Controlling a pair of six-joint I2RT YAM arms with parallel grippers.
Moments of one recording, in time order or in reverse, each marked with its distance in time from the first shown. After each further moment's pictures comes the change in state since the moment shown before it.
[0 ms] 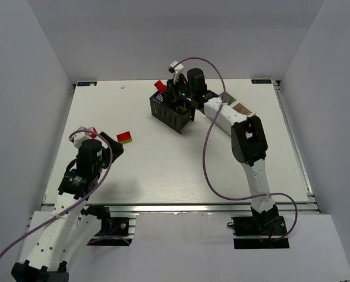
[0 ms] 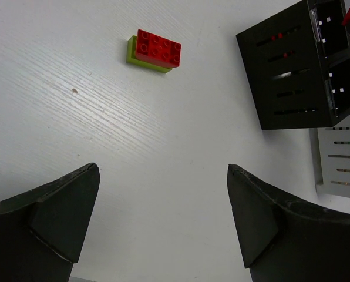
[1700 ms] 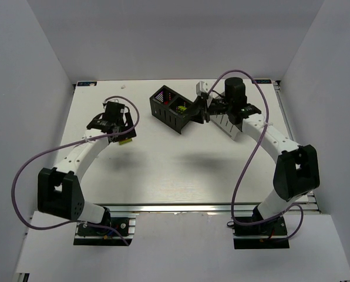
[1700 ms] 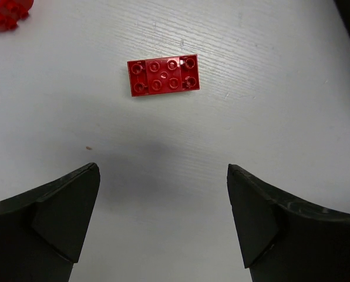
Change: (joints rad) left arm 0.016 0.742 0.367 0.024 0.018 0.352; right arm -0.121 -0.655 -0.614 -0.072 -0.639 -0.402
